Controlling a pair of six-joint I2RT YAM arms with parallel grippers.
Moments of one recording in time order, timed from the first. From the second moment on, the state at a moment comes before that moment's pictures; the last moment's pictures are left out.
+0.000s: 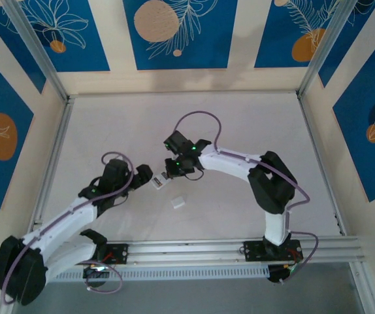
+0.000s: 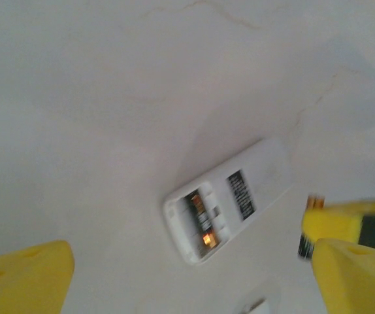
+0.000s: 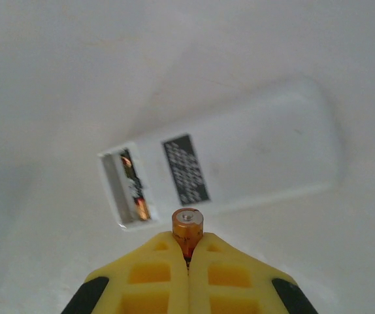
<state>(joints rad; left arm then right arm) -0.48 0.92 0.44 -0.25 0.01 -0.94 0.86 1.91 1.41 -0.60 -0.13 0.57</state>
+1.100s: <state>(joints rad) -0.45 1.38 0.14 0.64 0.24 -1.23 0.94 2.17 1.71 -0.68 -0.15 0.41</state>
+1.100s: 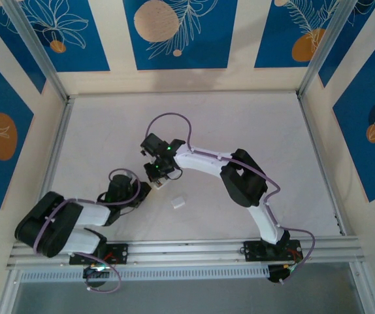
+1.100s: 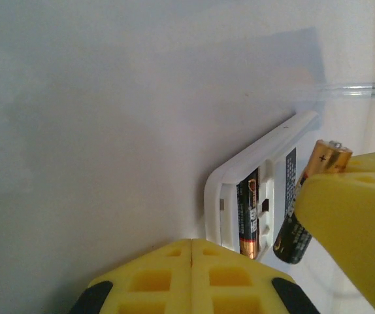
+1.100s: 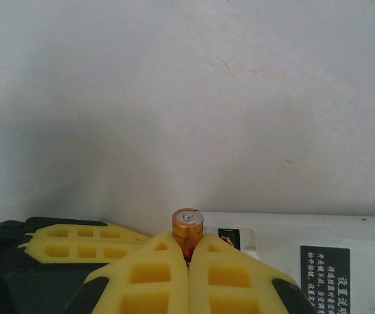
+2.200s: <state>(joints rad) -0.44 1.03 0.13 0.36 0.16 -1.17 0.94 2.15 1.58 -0.54 -0.15 0.41</state>
